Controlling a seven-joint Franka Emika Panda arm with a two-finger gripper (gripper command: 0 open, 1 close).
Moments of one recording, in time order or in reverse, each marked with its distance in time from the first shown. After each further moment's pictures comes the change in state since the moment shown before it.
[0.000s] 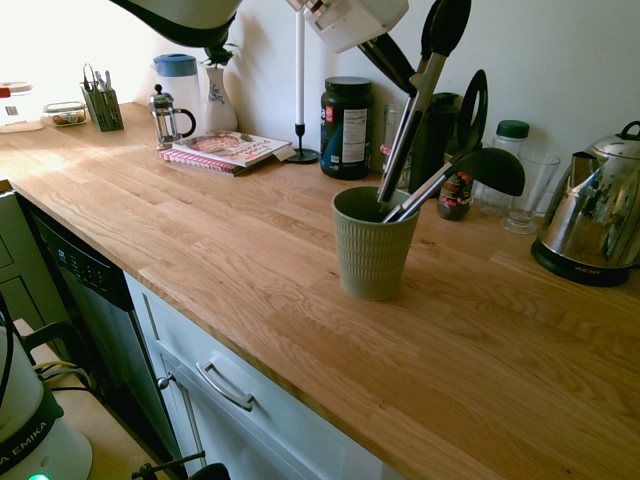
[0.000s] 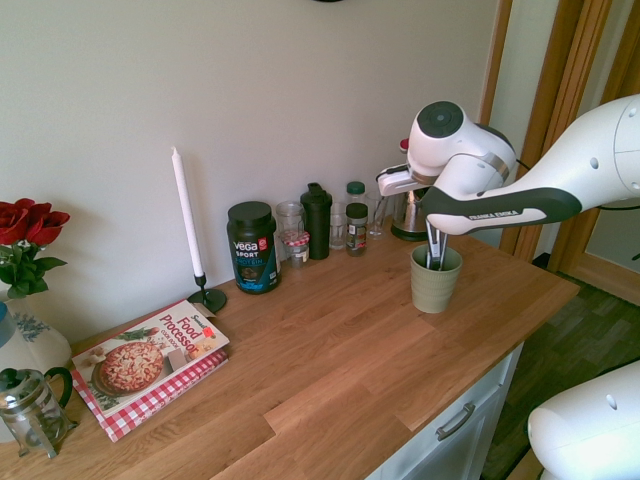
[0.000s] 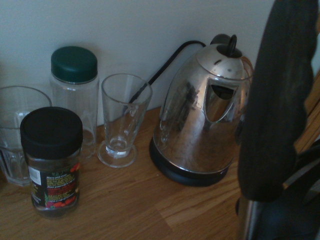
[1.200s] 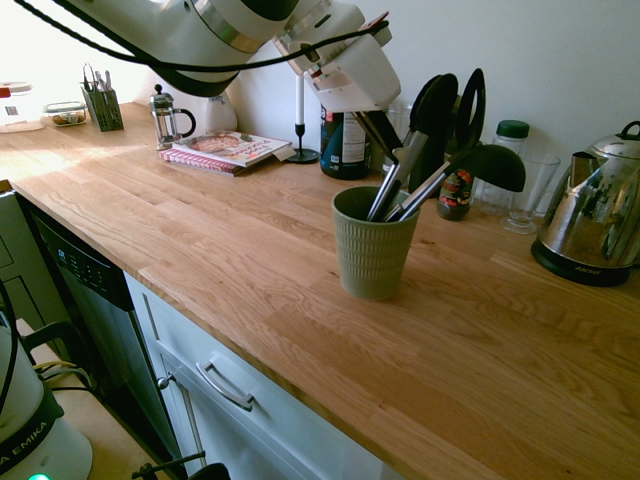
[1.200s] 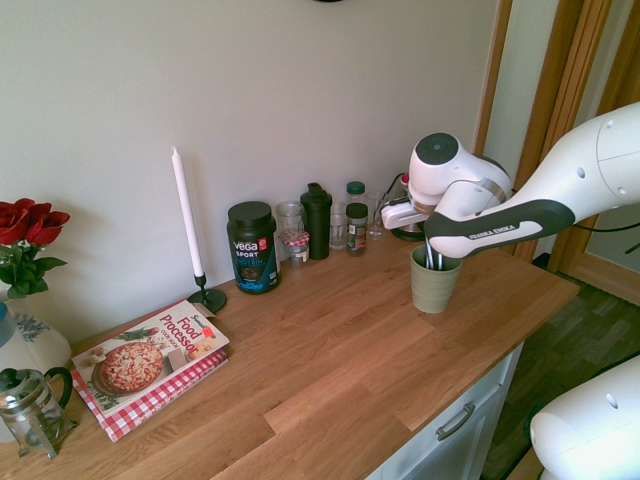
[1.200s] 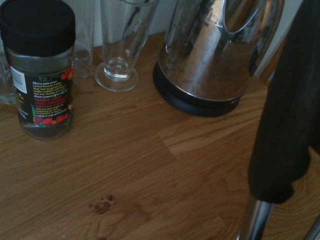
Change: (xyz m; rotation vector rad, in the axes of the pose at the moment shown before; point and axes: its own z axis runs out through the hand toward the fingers) arm -0.032 0.031 0.039 -0.089 -0.107 -0.023
